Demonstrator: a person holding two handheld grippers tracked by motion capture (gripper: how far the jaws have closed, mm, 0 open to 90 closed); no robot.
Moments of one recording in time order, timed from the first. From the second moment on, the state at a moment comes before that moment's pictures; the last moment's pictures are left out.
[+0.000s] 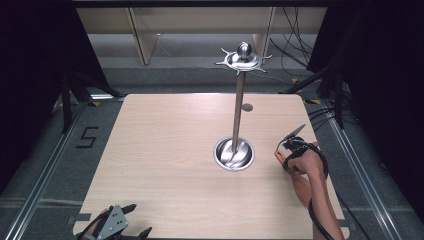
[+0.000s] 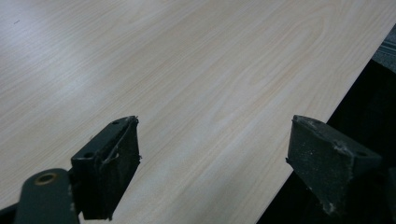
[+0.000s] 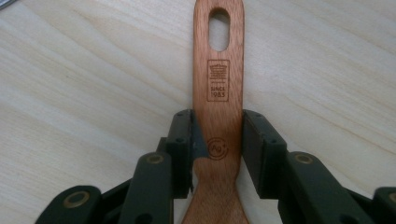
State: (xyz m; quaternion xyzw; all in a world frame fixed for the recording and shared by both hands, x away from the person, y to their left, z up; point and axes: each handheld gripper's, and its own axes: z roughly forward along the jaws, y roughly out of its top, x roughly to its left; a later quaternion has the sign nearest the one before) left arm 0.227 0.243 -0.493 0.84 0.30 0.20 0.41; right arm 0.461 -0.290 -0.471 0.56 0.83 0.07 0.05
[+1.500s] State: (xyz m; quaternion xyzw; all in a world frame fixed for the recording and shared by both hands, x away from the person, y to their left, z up) left arm 0.229 0.245 -0.492 0.85 0.29 0.21 0.39; right arm 0.383 -0.314 -0.387 0.44 0.81 0.35 0.17
